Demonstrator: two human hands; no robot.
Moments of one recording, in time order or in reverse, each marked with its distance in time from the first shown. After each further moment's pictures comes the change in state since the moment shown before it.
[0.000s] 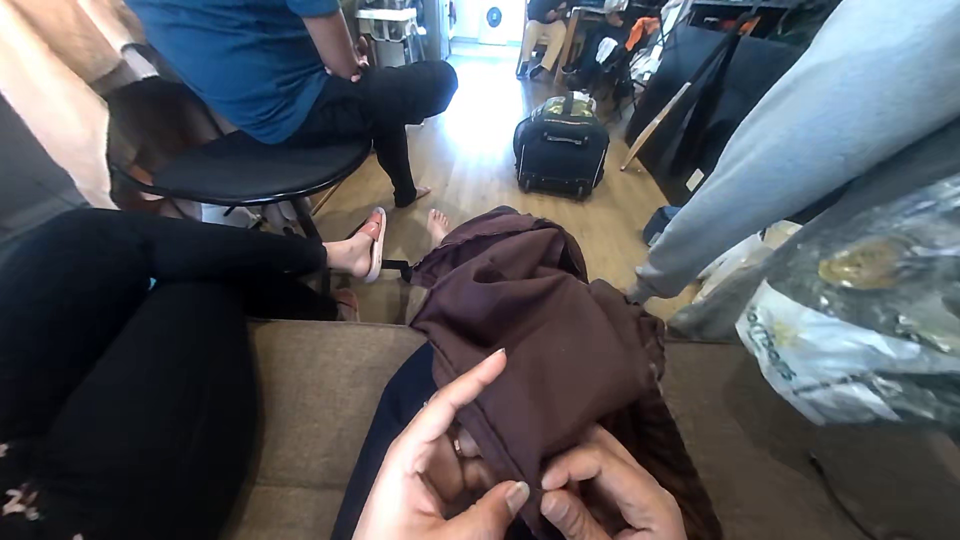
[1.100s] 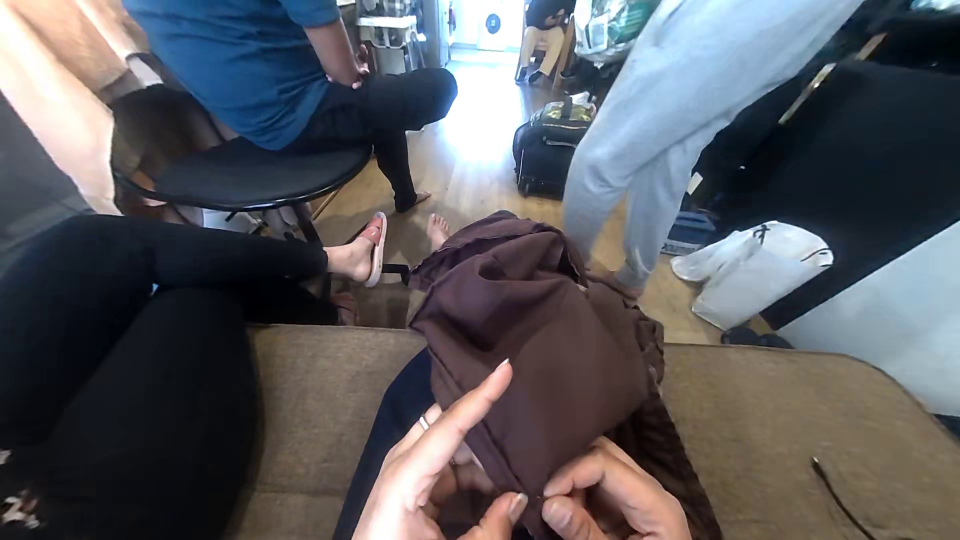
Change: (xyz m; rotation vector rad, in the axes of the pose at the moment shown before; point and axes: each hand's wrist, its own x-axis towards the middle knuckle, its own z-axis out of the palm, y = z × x) left_hand -0.004 0.005 -0.002 0.233 -0.023 0.065; right_hand -0.002 -0.001 -0.003 0.012 0.004 0.017
